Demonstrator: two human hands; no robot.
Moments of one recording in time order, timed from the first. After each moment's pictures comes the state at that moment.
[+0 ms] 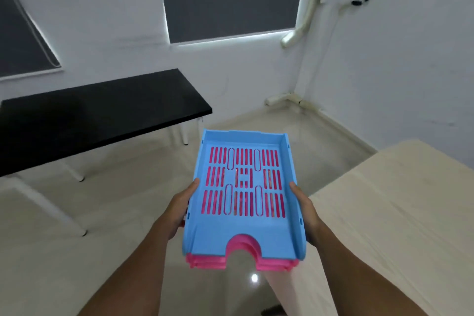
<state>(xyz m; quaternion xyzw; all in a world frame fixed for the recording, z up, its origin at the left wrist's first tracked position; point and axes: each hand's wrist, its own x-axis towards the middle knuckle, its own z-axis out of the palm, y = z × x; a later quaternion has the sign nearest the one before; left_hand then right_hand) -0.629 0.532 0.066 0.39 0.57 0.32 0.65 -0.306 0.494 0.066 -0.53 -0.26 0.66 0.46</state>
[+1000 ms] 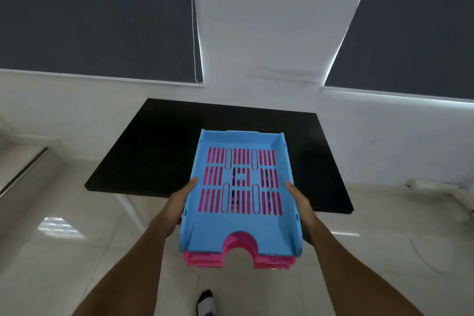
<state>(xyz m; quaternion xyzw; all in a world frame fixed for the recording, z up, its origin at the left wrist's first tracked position) -0.987 0.845 0.071 0.20 0.63 0.53 0.53 -0.704 1.001 0.070 -0.40 -0.38 0.80 0.22</state>
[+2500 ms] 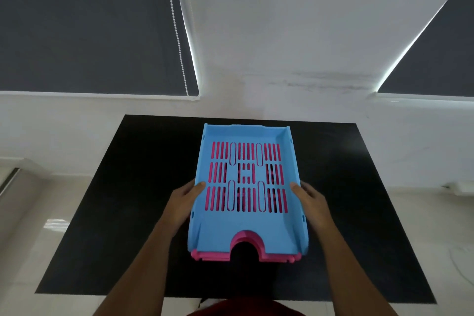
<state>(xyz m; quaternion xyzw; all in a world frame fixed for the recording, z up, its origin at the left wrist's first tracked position) -1.187 1.111 0.027 0.23 0.69 0.47 0.49 -0.895 1.255 0.024 -0.57 -0.49 0.62 0.24</state>
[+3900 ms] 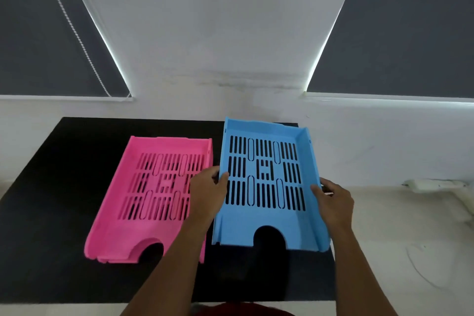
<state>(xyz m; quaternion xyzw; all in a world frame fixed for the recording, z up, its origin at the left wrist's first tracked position) -0.925 1.265 0.046 0.38 0.78 0.45 0.20 -0.658 1.372 0.031 -0.66 -0.59 0.34 0.32</state>
